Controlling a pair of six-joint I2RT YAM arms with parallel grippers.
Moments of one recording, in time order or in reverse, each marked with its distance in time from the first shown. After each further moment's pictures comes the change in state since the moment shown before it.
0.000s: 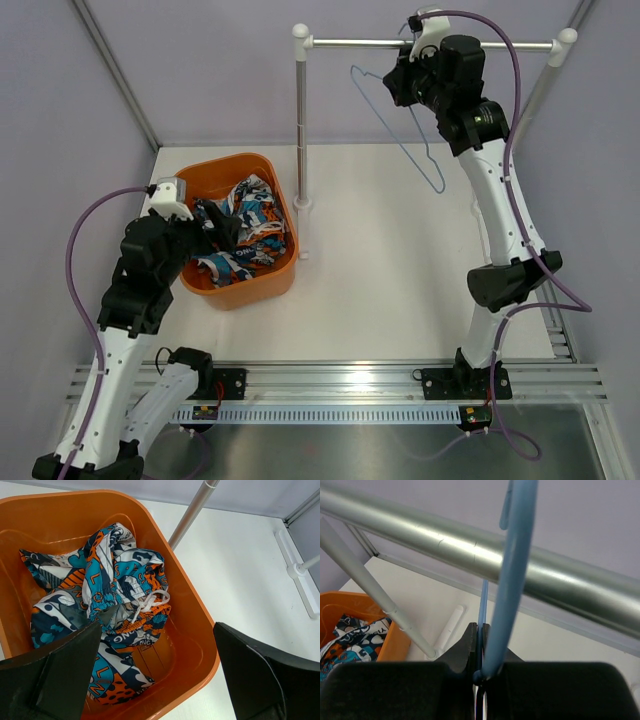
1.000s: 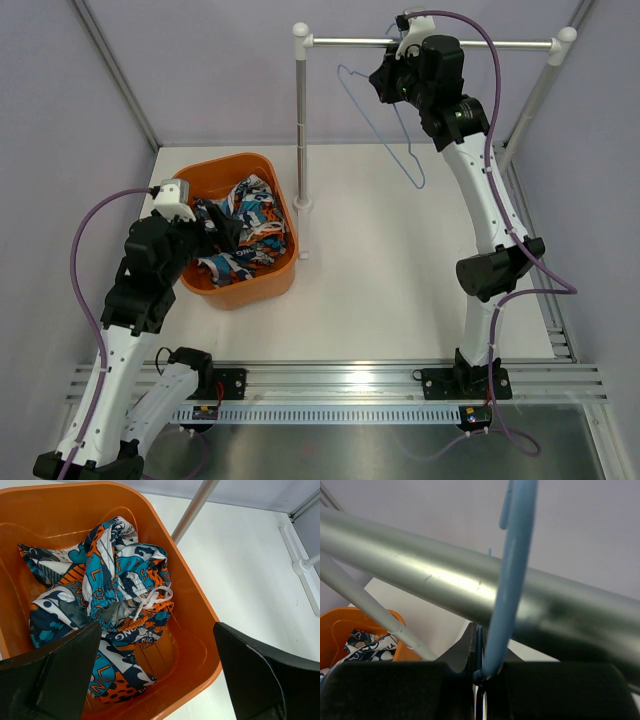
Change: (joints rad) left arm 0.000 -0.002 -0.031 0.015 -0.002 0.005; right arm 0.024 0.111 0.076 0.055 0.021 0.085
